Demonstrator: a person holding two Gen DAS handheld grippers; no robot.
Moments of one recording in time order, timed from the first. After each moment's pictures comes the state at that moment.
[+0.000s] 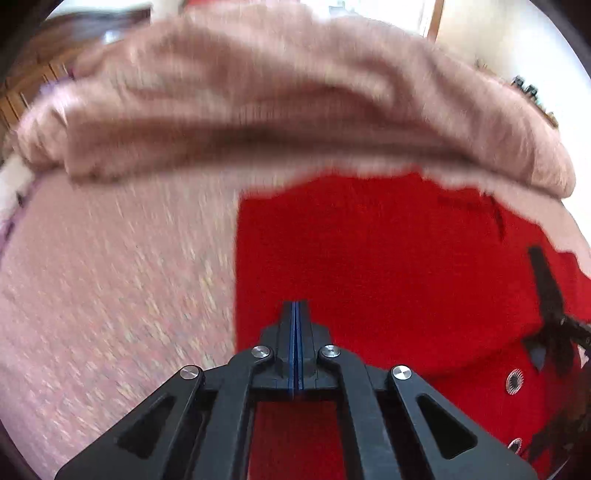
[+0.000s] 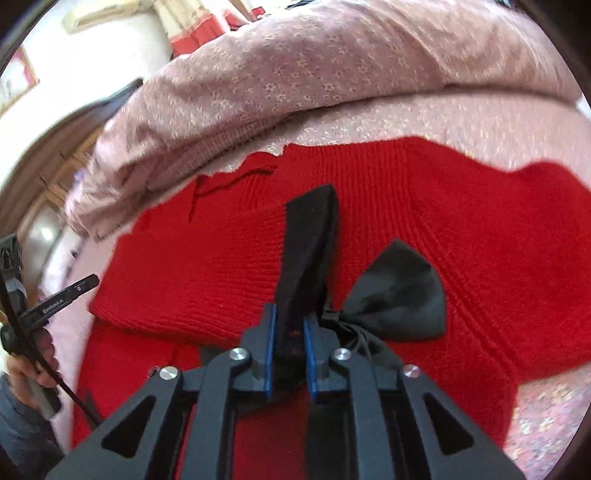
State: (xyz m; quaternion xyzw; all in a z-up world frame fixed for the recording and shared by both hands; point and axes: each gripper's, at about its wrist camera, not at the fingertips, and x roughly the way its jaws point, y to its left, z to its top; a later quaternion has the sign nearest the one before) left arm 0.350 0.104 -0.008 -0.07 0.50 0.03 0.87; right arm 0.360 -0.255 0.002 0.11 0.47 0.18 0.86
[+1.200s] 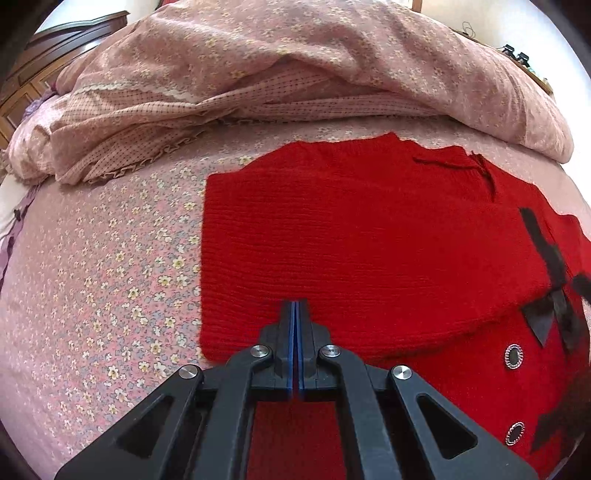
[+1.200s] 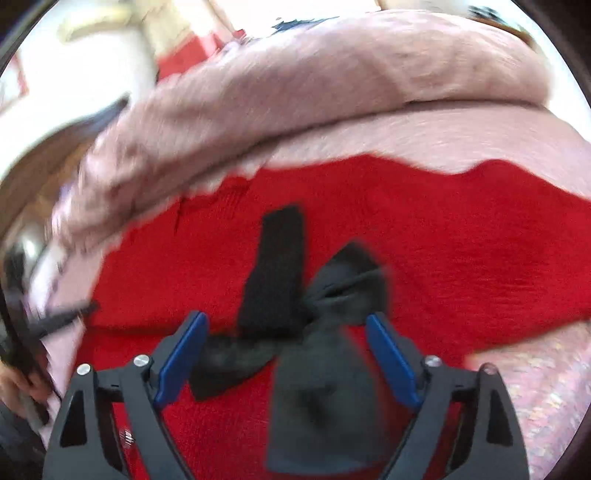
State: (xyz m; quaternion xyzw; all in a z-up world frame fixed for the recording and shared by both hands) left arm 0.347 0.067 -0.001 -0.02 0.50 0.01 0.87; right arm 0.335 -0.301 0.019 0.15 0.42 0.12 0.89
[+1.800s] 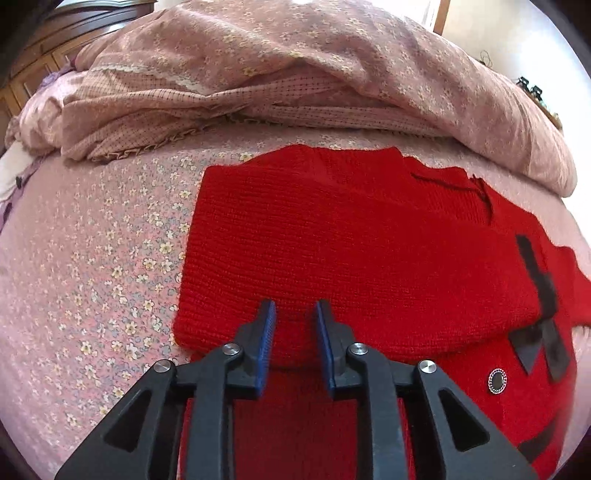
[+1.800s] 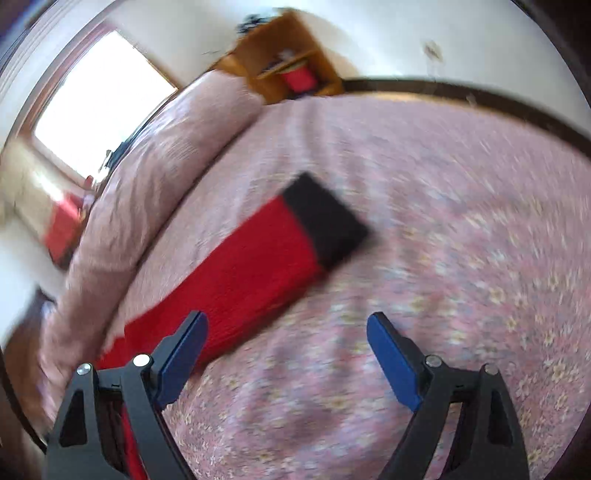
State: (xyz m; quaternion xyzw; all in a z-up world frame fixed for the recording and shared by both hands) left arm 0.343 0.066 -0.008 -0.08 0.47 0.03 0.88; right arm 0.227 -0.681 0.026 0.39 0.35 -0.12 0.85
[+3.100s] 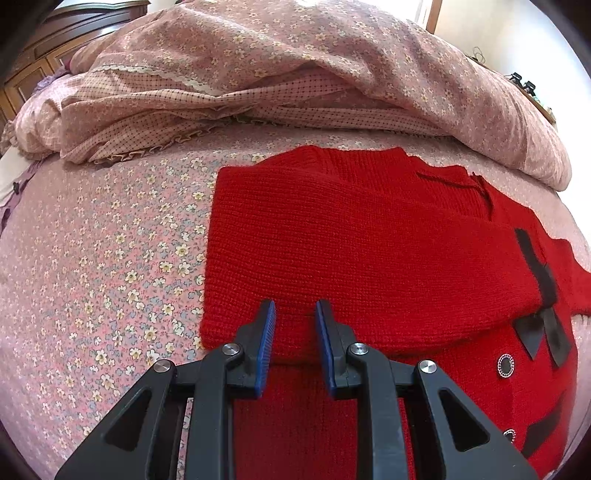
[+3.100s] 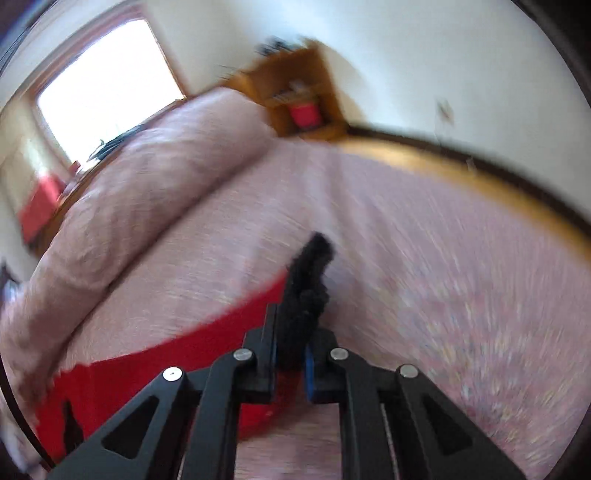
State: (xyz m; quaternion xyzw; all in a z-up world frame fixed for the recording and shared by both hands) left arm 0.338 0.079 -0.005 -0.07 0.48 0.02 0.88; right arm 0.302 -0.652 0.071 0.22 0.32 -0.16 0.91
